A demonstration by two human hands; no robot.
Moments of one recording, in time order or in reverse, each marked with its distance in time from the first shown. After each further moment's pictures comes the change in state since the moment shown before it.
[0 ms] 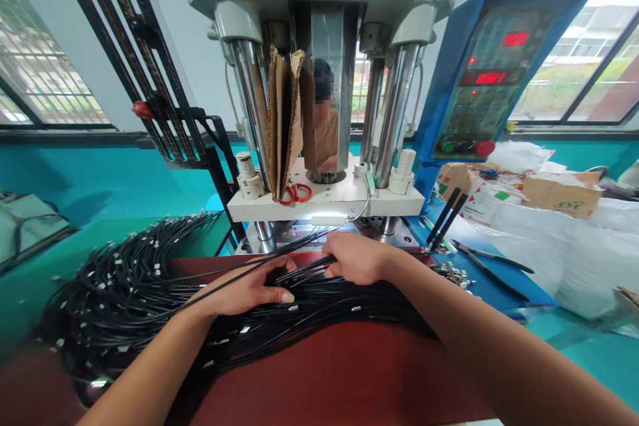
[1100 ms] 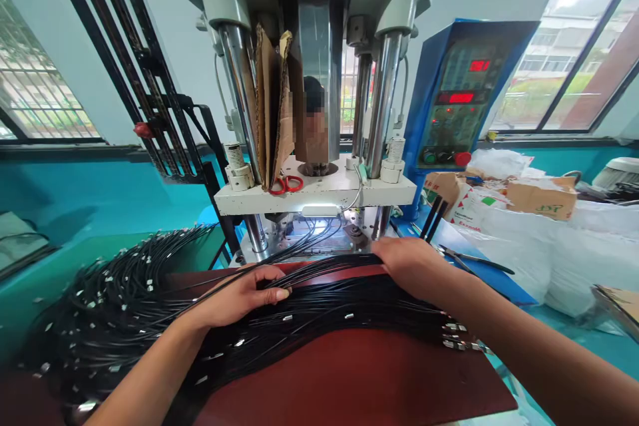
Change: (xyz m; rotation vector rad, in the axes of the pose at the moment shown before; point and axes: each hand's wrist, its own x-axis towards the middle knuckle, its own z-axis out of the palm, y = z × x) left_hand -0.003 -0.002 0.006 -0.267 0.074 -0.085; right_hand -0.079 0.049 0.003 -0.467 0.207 0.238
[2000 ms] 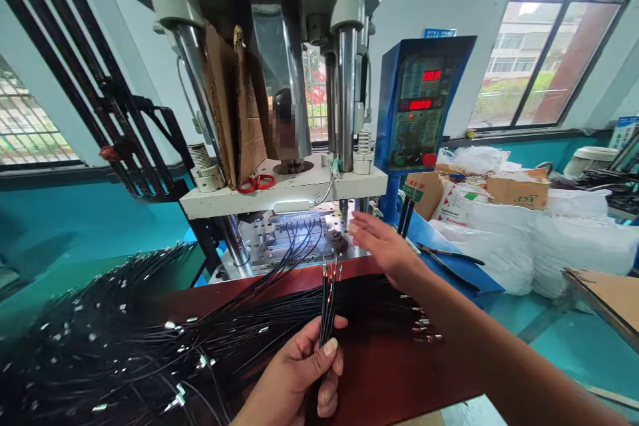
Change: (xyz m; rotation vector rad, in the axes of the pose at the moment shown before) left_hand -0.006 0.077 0.155 -1.337 -0.108 -0.128; right_hand -0.006 -0.004 0.001 1.251 0.476 0.231
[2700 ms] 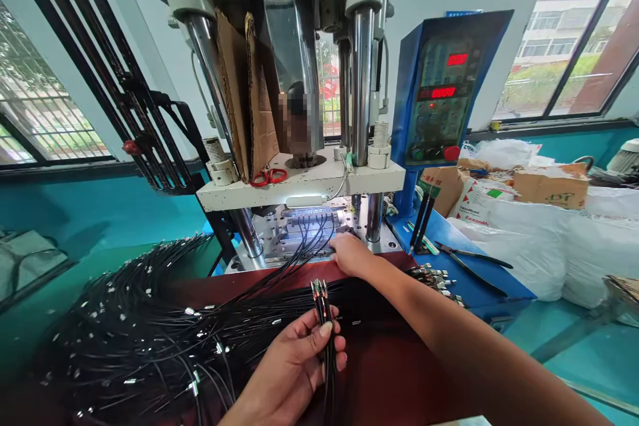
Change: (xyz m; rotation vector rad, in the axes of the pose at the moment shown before) left_hand -0.003 0.011 -0.010 -0.202 0.255 -0.008; right_hand 0.058 0.049 0.074 -0.852 -0.415 -0.096
